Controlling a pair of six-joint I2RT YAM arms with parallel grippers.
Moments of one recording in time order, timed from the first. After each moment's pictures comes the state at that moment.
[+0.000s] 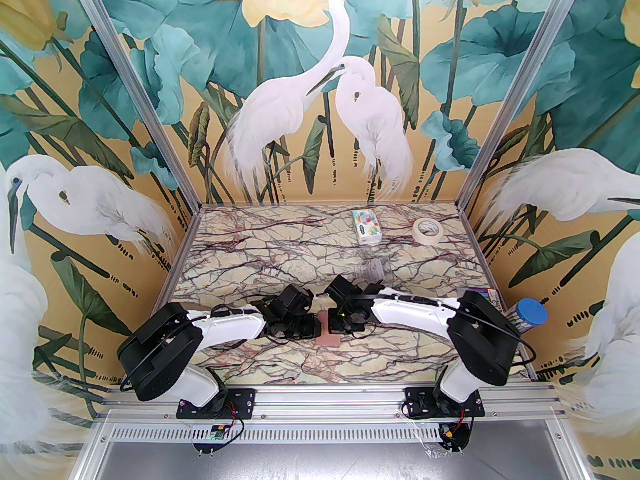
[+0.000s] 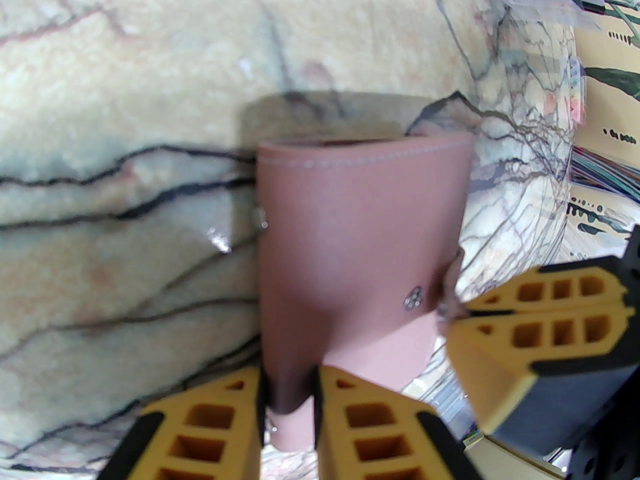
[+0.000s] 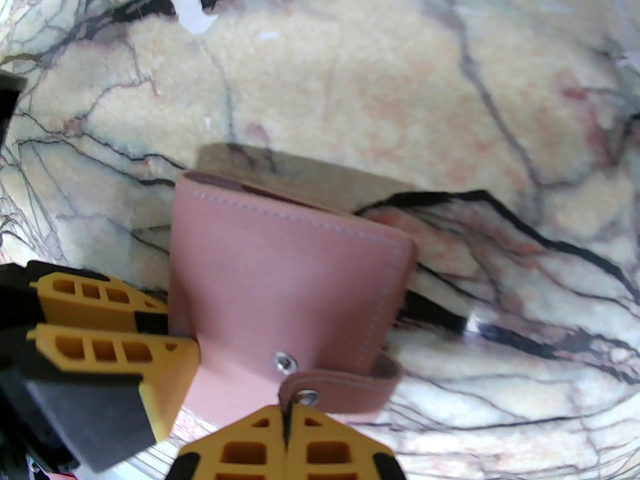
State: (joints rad) left arm -0.78 1.52 0.63 -0.16 0.35 -0.83; right arm 0.90 1.60 0.95 -0.57 -0.18 0.80
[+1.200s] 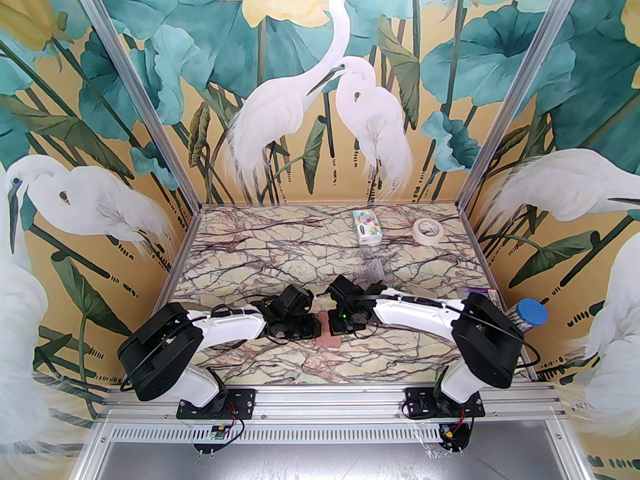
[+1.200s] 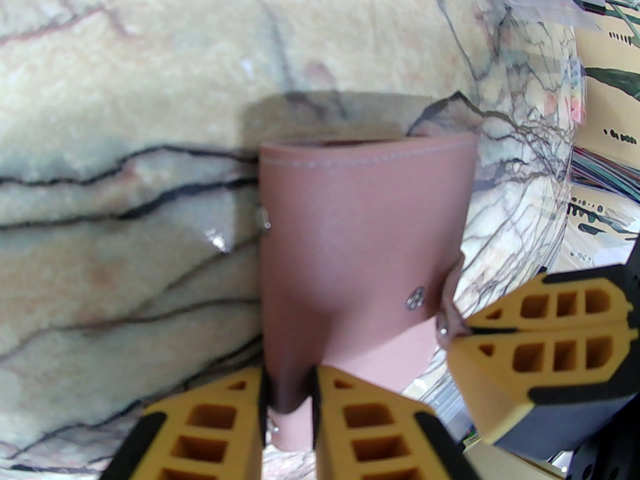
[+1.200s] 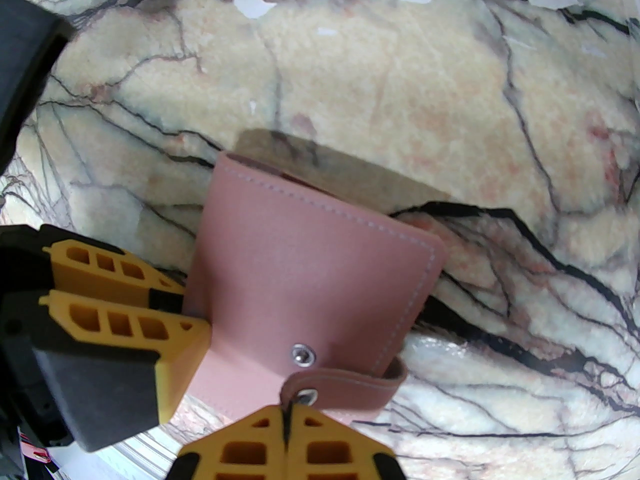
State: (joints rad) left arm -0.78 1.52 0.63 -0.16 0.35 -0.83; right arm 0.90 1.64 0.96 -0.56 -0.21 0.68
